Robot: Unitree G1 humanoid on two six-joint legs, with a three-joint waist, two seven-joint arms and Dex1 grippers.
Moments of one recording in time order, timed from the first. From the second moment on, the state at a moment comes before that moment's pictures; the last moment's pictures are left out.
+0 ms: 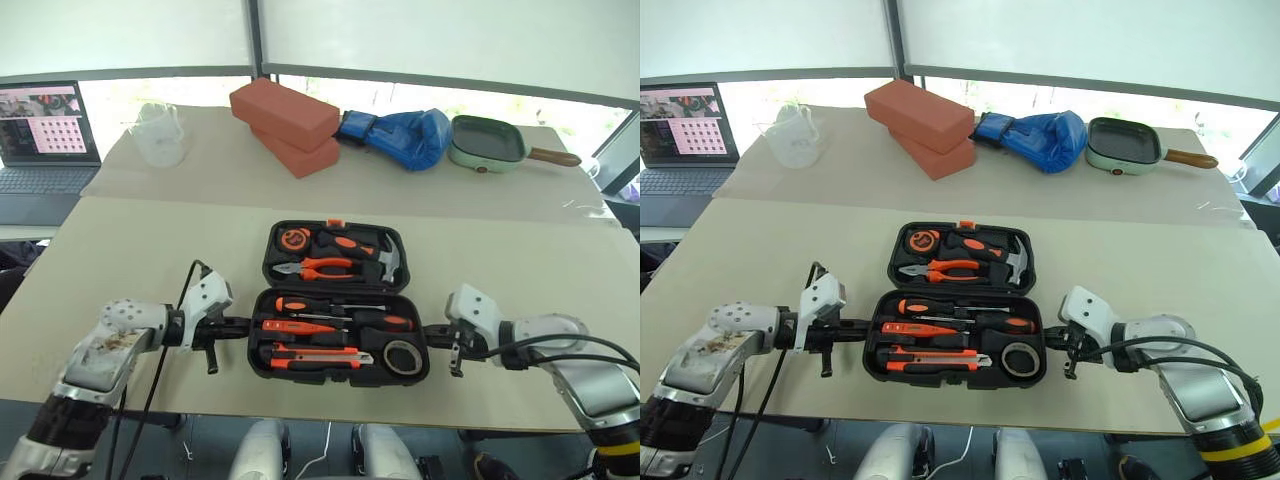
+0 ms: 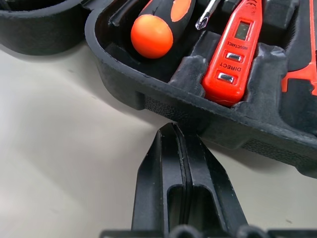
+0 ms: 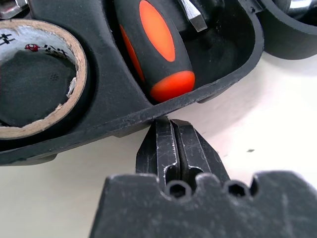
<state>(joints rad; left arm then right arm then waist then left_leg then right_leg) -0.11 0.79 -0.03 -0.22 -0.32 0.51 -1.15 -0.03 -0.85 0.05 -0.33 0.26 0.48 1.02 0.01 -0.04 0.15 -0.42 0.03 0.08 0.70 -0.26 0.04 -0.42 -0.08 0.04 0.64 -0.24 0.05</state>
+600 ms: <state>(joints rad) -0.38 0.78 0.17 -0.04 -0.47 0.99 -0.89 -0.21 -0.87 -0.04 -0.19 0.34 0.72 0.95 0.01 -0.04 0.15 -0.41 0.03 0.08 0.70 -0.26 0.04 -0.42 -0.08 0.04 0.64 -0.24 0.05</state>
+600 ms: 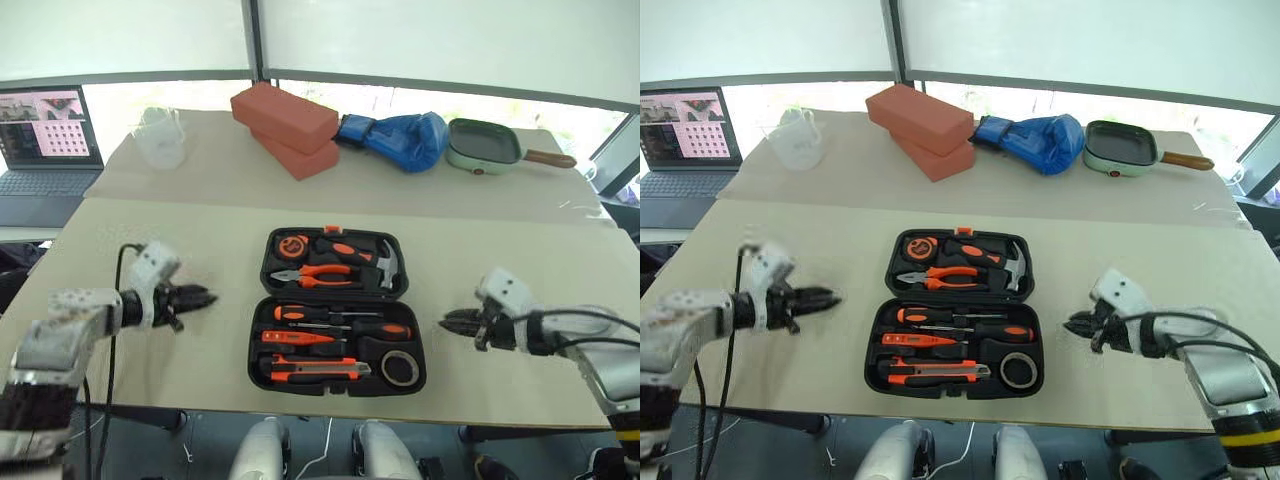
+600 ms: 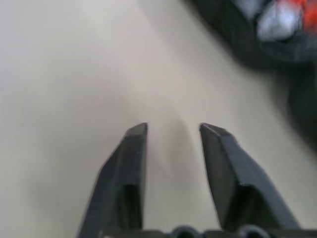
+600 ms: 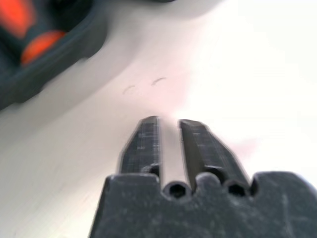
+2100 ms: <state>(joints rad) -0.47 0.50 0.16 -0.17 -0.53 1.11 -0.60 -0.45 -0.61 -0.06 -0.17 0.43 0.99 0.67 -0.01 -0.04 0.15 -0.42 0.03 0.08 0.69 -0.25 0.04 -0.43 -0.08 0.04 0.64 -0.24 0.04</state>
